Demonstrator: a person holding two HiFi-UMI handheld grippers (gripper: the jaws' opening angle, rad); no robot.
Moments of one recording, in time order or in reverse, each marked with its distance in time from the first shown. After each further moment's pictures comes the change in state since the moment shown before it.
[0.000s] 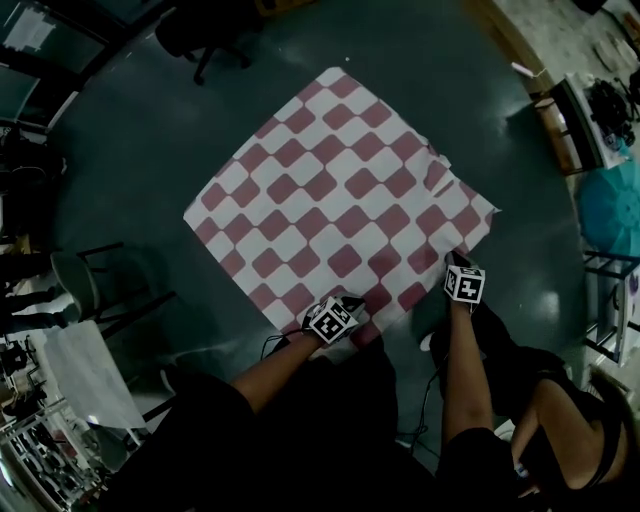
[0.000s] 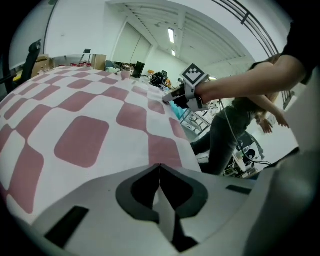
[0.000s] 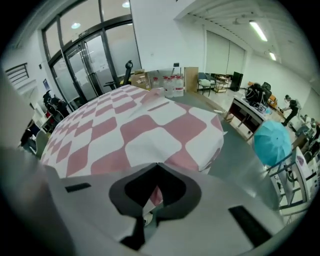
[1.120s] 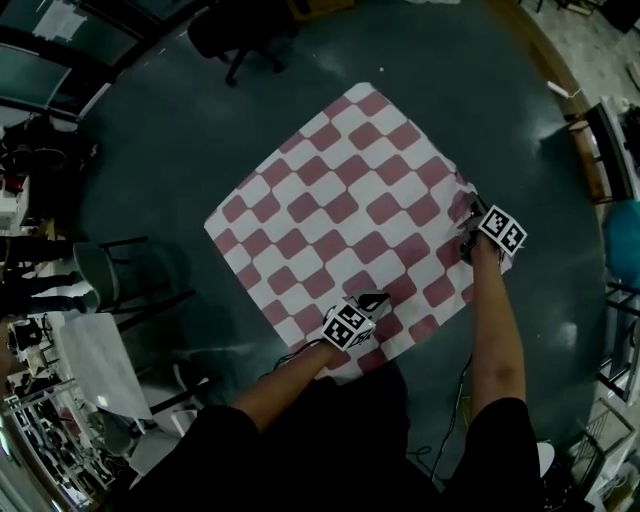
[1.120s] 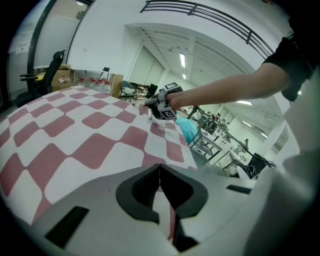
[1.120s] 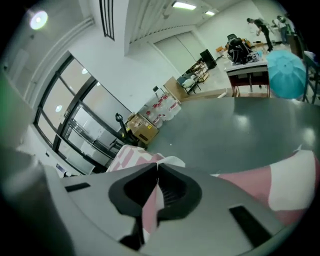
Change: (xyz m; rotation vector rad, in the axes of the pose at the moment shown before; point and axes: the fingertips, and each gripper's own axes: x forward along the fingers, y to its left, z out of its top) left arm -0.029 0.048 0.114 -0.111 -0.265 0.088; right arm 0.098 -0.006 0.234 0.581 -0.319 0.342
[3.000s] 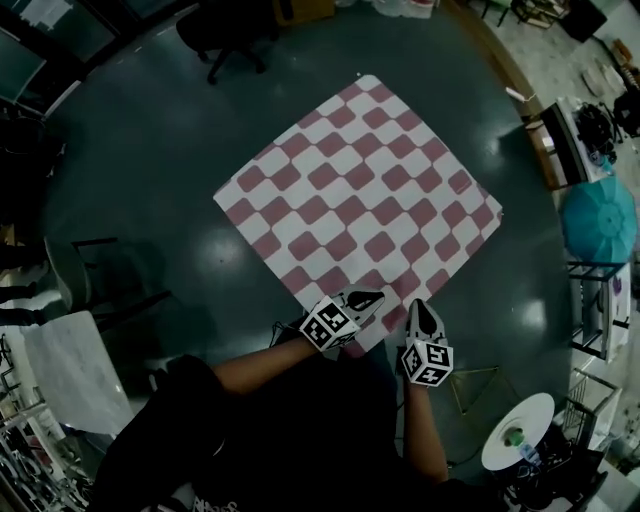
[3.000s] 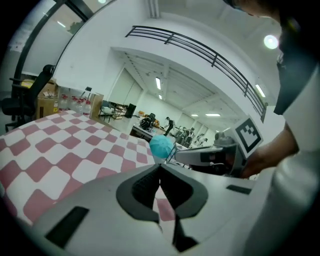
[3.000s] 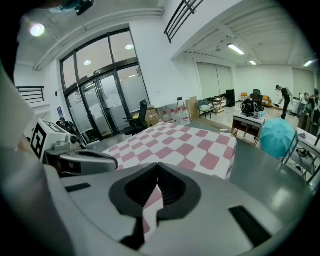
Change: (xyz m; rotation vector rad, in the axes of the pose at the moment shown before) left arm -0.189 -0.071 -0.037 0.132 -0.227 -0.240; right arm -0.316 0.220 -0.321 -0.503 -0.065 -0.162
